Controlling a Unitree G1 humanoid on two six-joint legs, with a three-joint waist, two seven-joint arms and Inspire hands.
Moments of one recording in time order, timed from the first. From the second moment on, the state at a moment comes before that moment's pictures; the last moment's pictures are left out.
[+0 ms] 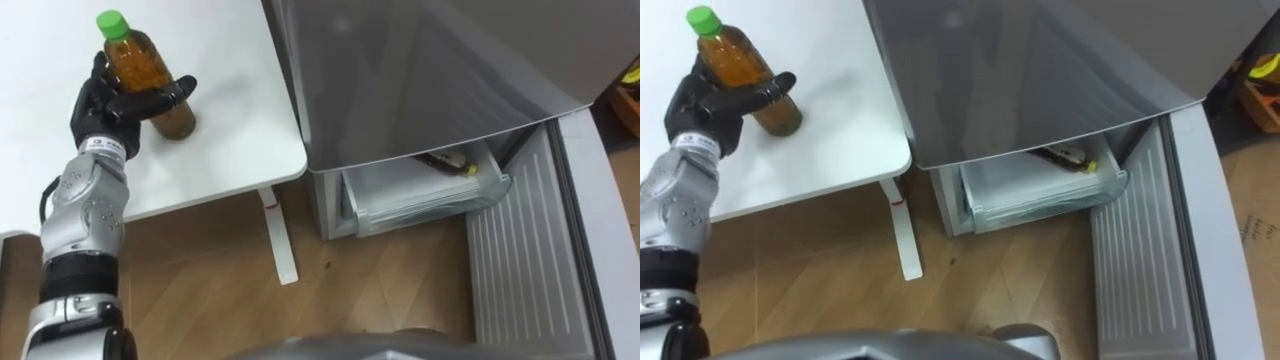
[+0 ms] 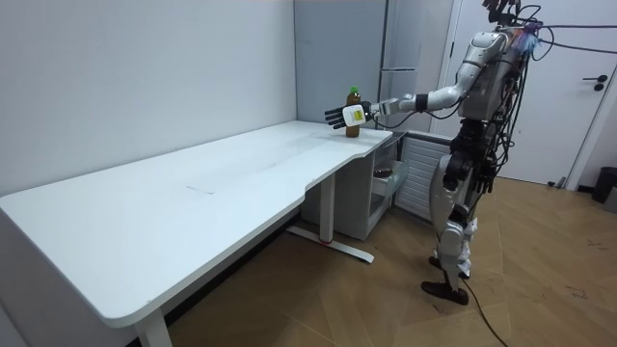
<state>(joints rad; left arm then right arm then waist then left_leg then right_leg) -0.24 0.34 0.27 0.47 -0.51 0.15 0.01 0.18 -0.27 -0.20 1.31 -0.09 0.19 0.22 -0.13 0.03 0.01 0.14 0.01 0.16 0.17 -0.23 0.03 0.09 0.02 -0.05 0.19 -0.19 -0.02</state>
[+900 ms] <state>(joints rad) -0.27 0.38 0.27 0.49 -0.51 0.18 0.03 0.15 -0.27 -0.22 1.31 -0.09 0.19 0.20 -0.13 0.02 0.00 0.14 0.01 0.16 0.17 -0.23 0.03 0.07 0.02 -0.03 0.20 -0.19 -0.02</state>
